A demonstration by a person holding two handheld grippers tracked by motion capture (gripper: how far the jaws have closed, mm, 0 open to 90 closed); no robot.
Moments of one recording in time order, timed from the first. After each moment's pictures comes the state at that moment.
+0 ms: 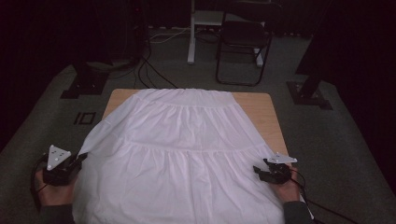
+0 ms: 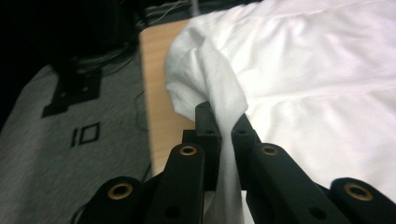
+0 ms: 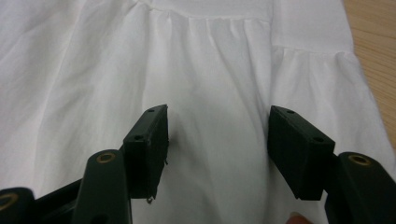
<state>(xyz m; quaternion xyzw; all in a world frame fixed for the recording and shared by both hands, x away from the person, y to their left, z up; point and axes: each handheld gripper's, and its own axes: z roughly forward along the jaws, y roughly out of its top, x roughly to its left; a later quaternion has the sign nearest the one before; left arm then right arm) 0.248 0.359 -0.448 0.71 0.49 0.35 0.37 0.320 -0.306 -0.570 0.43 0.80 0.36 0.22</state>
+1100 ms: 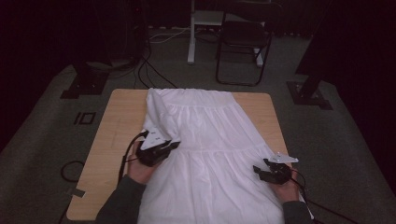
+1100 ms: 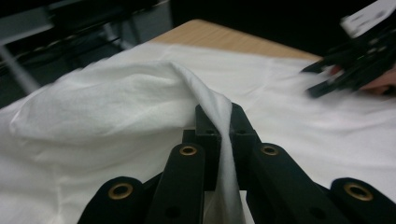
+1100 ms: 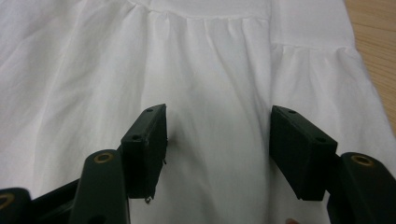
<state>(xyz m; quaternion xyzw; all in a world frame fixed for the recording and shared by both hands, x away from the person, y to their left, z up) 0.311 0.129 -0.419 0.81 0.25 0.20 0.48 0.321 -0.308 -0.572 0.44 0.79 0.37 0.21</state>
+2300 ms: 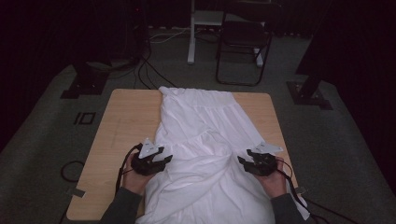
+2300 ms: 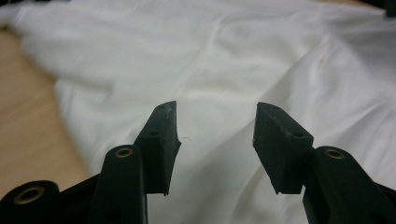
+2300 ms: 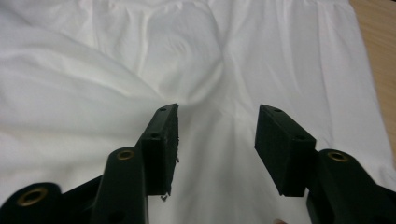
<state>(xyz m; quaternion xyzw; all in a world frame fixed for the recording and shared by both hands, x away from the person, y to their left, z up) 0.311 0.174 -0.493 0.81 0.35 0.20 0.42 0.318 -0.233 -0.499 0.40 0.80 0.38 0.22</state>
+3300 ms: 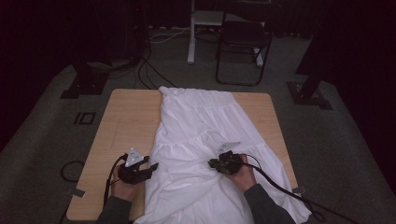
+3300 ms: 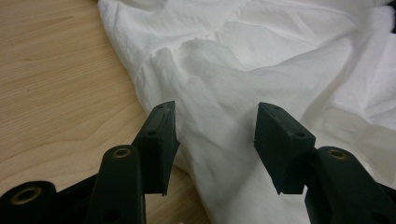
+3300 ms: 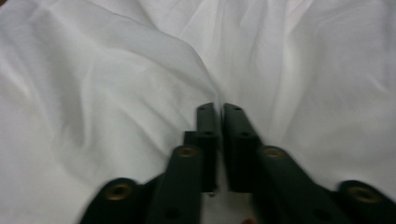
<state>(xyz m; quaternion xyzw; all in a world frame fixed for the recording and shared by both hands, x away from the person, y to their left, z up) 0.299 0.216 -0.532 0.79 0.41 0.20 0.40 0.343 -0.145 -0.527 0.30 0.88 0.37 0.09</state>
